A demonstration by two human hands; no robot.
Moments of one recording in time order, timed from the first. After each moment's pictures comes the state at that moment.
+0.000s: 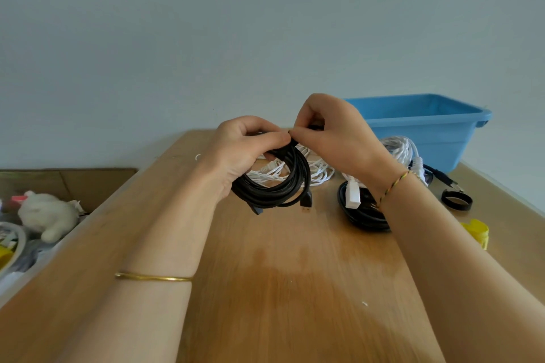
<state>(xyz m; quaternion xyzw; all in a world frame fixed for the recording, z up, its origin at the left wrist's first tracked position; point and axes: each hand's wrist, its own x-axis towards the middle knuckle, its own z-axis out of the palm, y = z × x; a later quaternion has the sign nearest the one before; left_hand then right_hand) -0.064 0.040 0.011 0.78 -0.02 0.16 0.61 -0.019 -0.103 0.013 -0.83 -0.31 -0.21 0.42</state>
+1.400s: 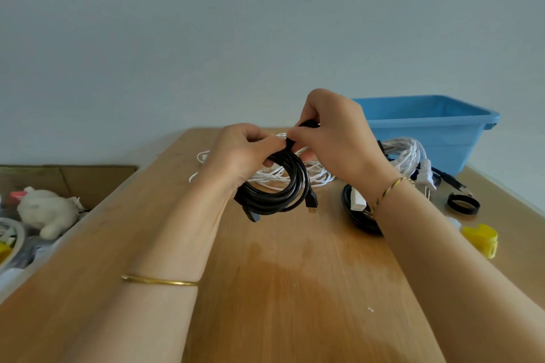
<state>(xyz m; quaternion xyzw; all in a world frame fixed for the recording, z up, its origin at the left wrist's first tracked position) -0.054 0.045 0.001 0.82 0.03 0.18 0.54 -0.027 -0.088 0.015 -0.83 -0.26 -0.22 0.45</state>
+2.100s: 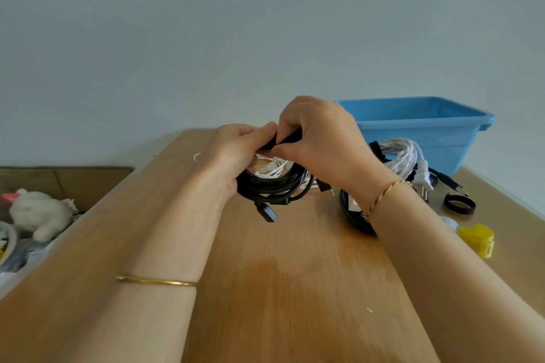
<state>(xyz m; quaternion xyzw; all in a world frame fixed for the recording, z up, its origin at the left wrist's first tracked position) -0.051 0.051 0.002 0.75 0.05 0.12 0.65 -0.037 -0.080 0.016 -0.87 -0.32 -0.27 0.26</state>
